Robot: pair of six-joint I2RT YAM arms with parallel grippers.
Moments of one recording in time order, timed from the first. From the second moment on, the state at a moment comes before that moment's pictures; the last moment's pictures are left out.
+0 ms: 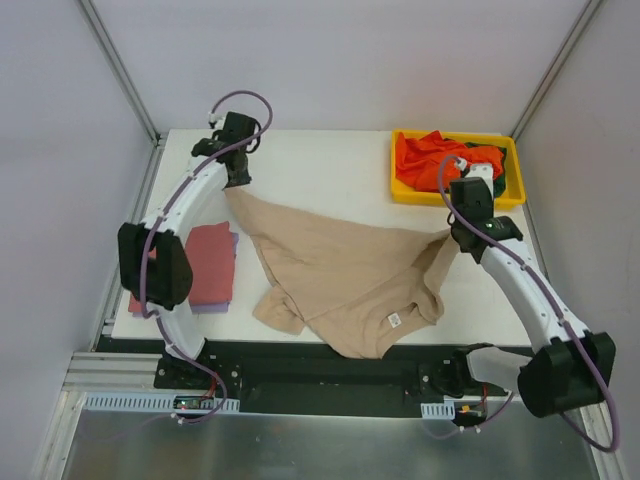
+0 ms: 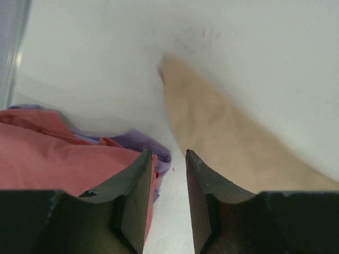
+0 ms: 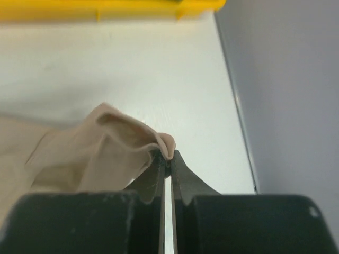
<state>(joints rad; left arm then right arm) -0.28 1.69 1.65 -0.84 -0.51 -0.41 0.28 1.14 1.08 -0.66 0.68 0.04</state>
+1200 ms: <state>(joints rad) -0.96 1.32 0.78 -0.52 0.05 -0.81 0.13 1.22 0.74 -0.39 0.53 0.20</state>
